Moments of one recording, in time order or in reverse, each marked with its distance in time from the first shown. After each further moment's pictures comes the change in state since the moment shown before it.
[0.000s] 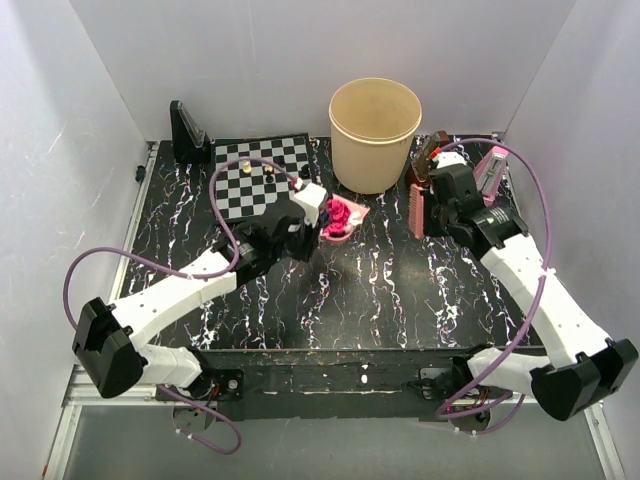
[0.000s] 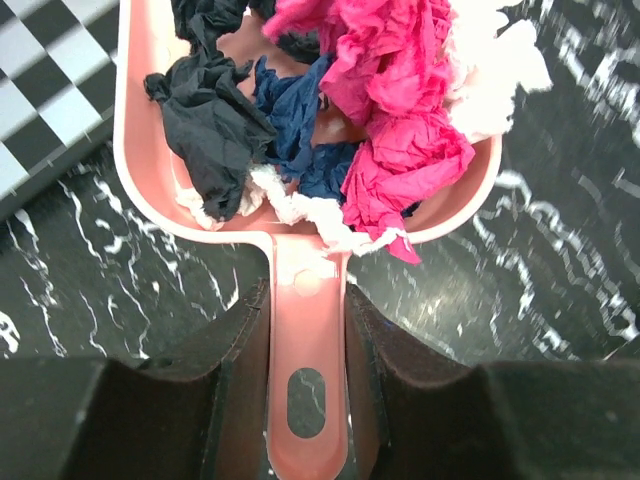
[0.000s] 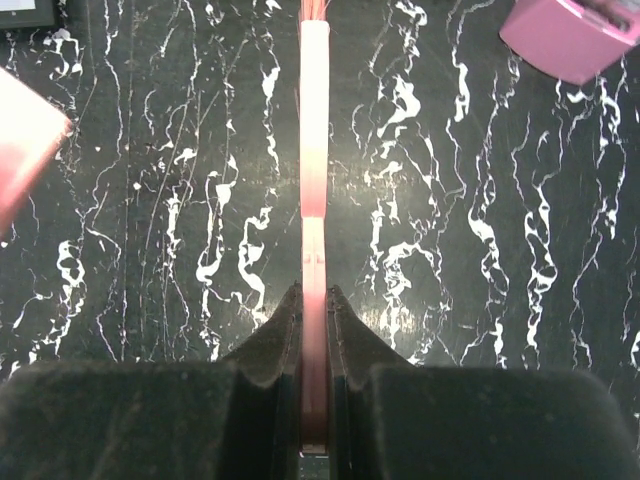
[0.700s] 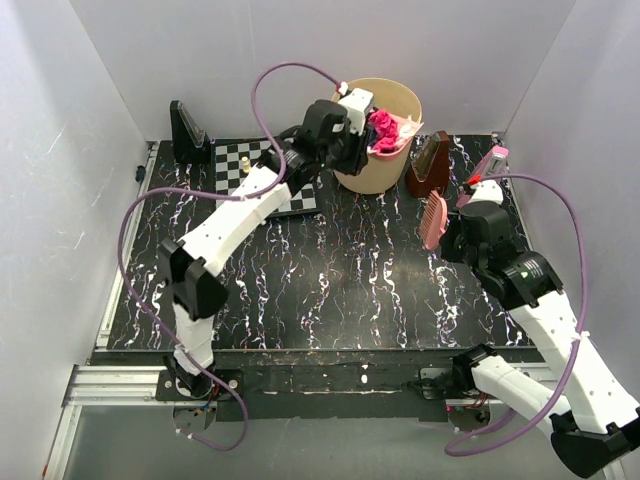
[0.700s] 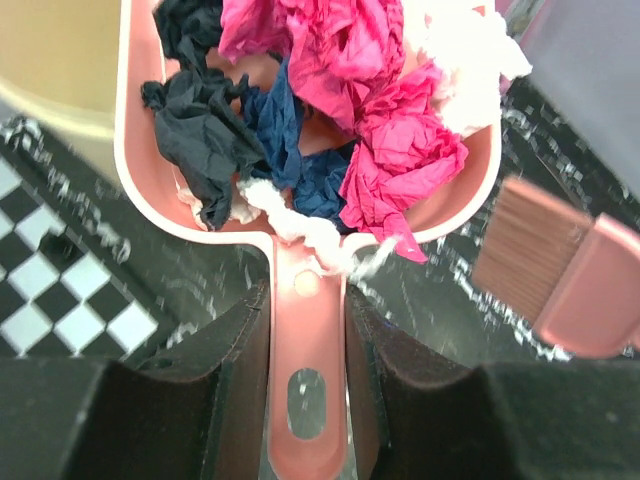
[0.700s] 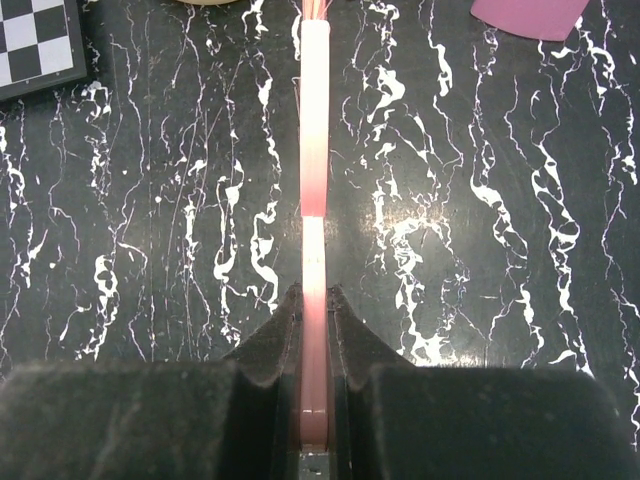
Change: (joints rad) left arm 0.094 0.600 1.025 -0.248 0.151 0.032; right arm -0.003 -0.342 -0.236 0.043 0.059 0.152
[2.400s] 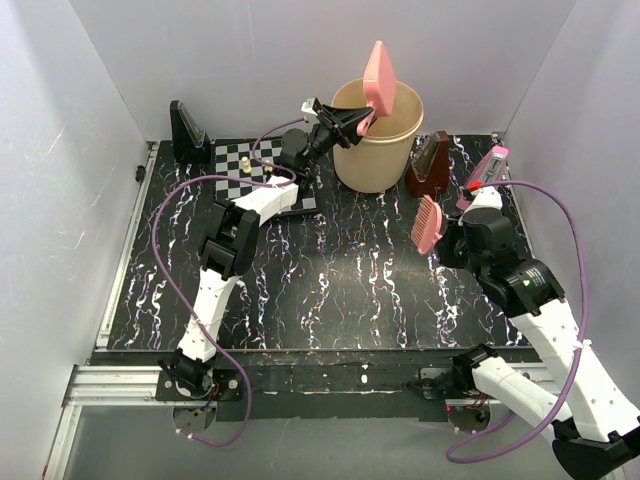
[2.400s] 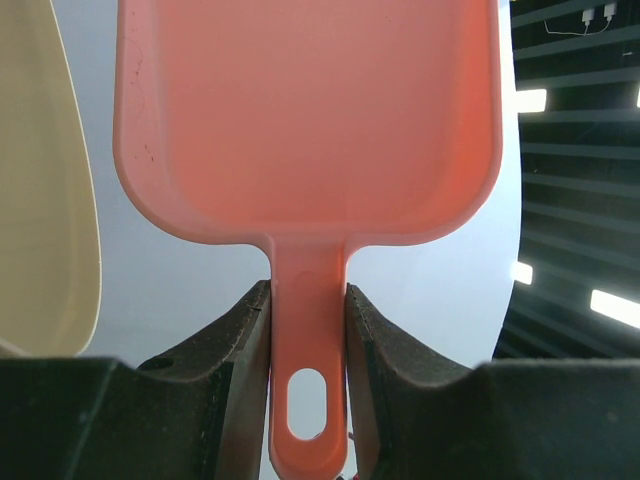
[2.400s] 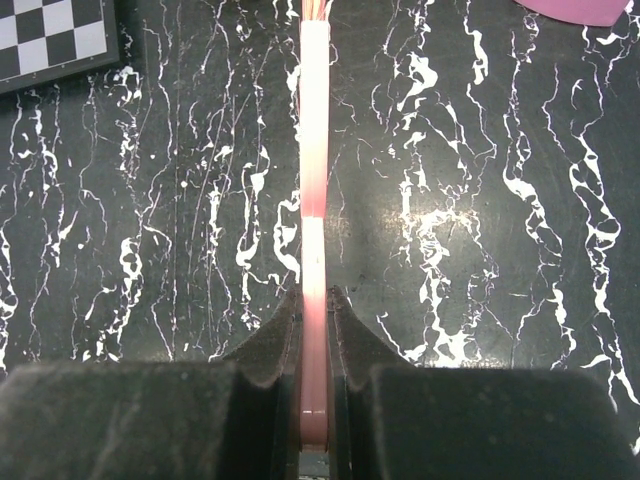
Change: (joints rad) left arm 0.239 0.532 -0.087 1.536 0.463 -1.787; right arm -0.001 -0.062 -0.057 0.016 -0.064 0.019
